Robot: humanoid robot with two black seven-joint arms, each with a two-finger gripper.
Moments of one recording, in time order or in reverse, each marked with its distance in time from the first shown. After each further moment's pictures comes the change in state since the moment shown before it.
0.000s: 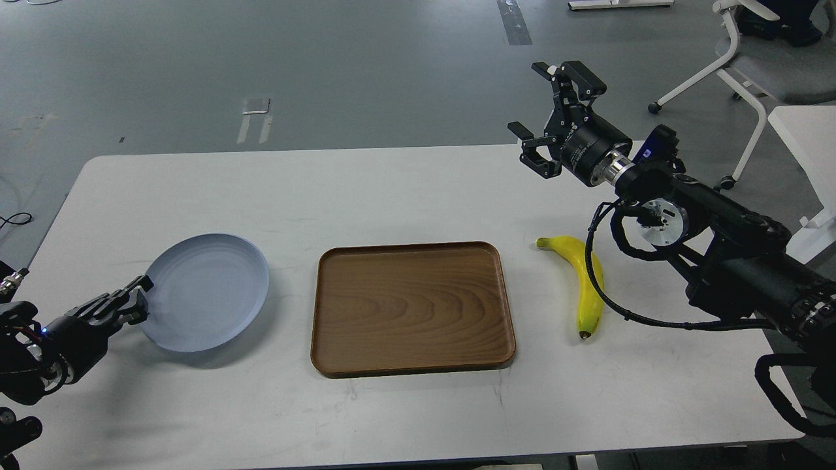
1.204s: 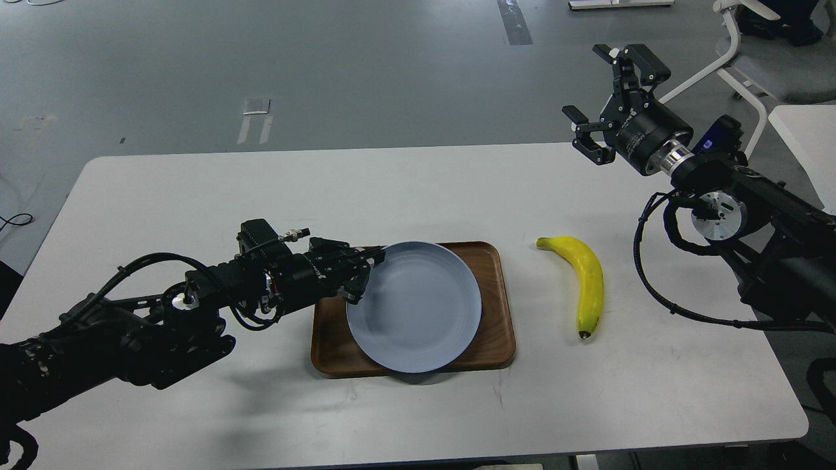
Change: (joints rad) left arm -0.350 -0.538 0.135 0.173 0.533 -0.130 0.000; right arm -0.038 -0.137 0.041 0.049 0.005 -0.001 0.000
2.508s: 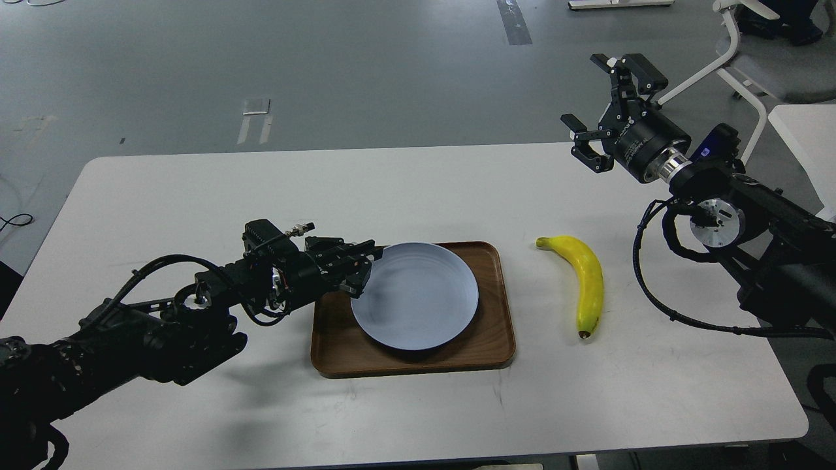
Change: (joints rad) left arm 0.011 -0.075 0.000 0.139 -0.070 -0.003 0.000; right arm -0.019 -0.002 -0.002 0.007 0.000 0.000 0.000
